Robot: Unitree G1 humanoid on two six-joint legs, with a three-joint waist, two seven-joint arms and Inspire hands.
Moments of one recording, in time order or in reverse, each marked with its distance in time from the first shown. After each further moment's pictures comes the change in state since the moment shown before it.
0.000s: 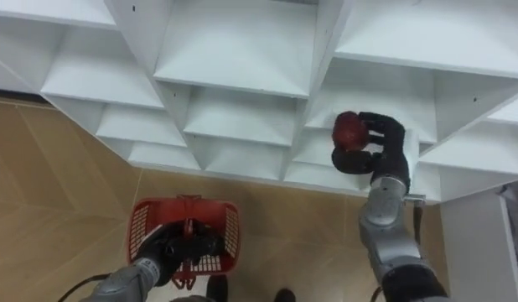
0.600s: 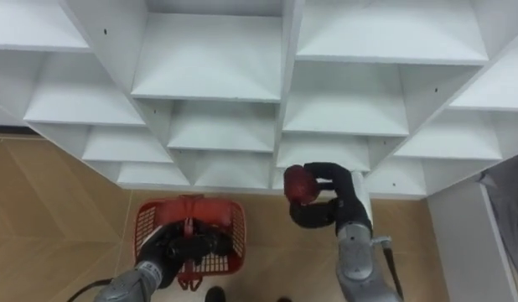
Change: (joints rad) left arm 0.038 -0.007 -0.014 -0.067 -0.021 -0.019 0.039; right arm 0.208 0.028 0.160 -0.130 -0.069 0.000 0.112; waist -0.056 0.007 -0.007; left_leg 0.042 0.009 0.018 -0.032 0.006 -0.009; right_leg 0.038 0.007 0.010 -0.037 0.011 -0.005
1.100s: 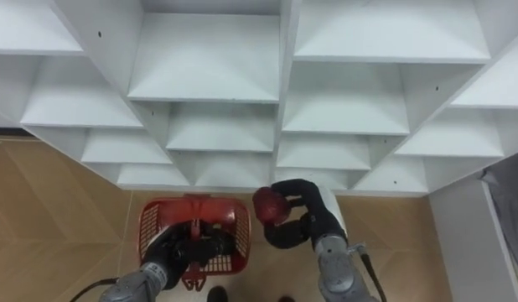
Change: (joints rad) left arm -0.002 -0.010 -0.042 0.000 -0.001 -0.003 -0.007; right arm 0.006 0.031 0.060 0.012 -0.086 0.000 0.102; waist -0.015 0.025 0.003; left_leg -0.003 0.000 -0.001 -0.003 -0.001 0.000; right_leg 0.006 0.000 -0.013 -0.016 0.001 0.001
